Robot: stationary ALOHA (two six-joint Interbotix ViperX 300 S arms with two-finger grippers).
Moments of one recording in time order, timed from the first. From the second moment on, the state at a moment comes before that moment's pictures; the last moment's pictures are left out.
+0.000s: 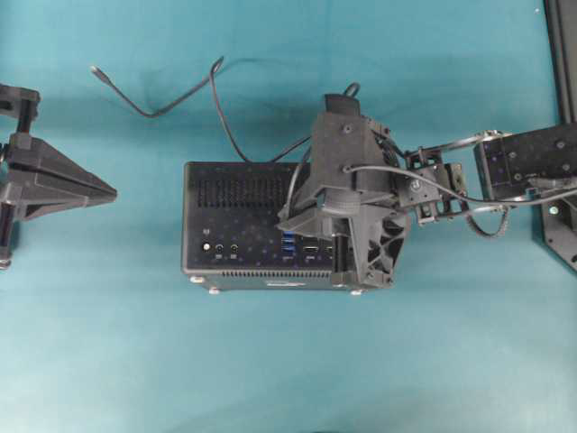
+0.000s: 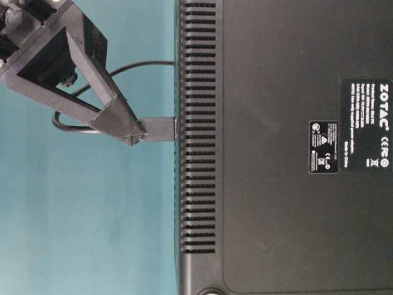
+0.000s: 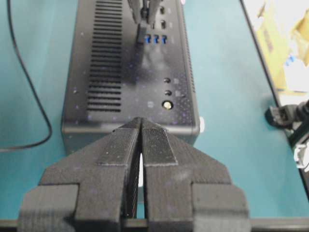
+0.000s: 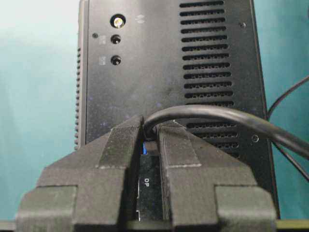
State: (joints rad) left arm -0.11 -0.84 0.86 0.01 0.29 -0.11; right arm 0.15 -0.17 0.37 -0.12 0.58 0.30
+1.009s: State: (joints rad) left arm -0.18 -0.84 0.84 0.01 0.29 -0.07; right arm 0.17 -0.20 0.38 -0.12 0.65 0.31
